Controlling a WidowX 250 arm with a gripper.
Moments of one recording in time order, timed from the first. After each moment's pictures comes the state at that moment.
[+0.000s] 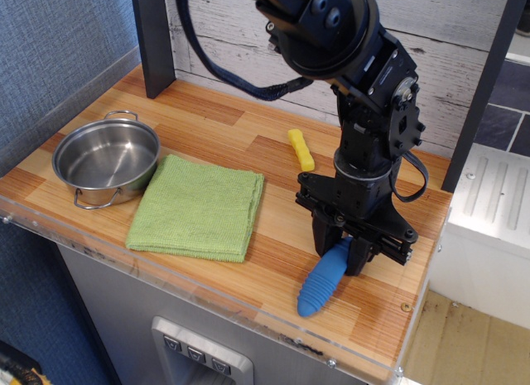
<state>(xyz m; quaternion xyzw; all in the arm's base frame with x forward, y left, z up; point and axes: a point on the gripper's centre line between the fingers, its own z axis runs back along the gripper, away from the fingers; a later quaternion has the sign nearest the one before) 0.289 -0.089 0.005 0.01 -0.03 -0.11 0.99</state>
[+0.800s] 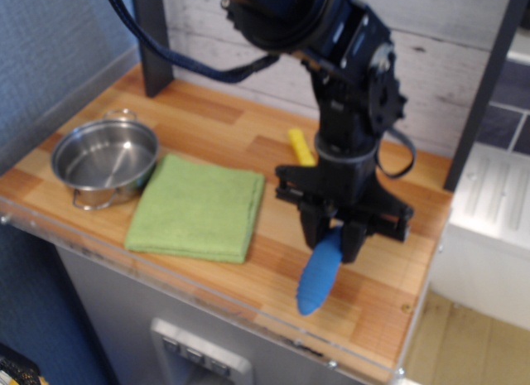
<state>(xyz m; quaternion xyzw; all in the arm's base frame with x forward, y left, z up) 0.281 -0.084 0.038 -0.02 -0.06 0.00 1.00</state>
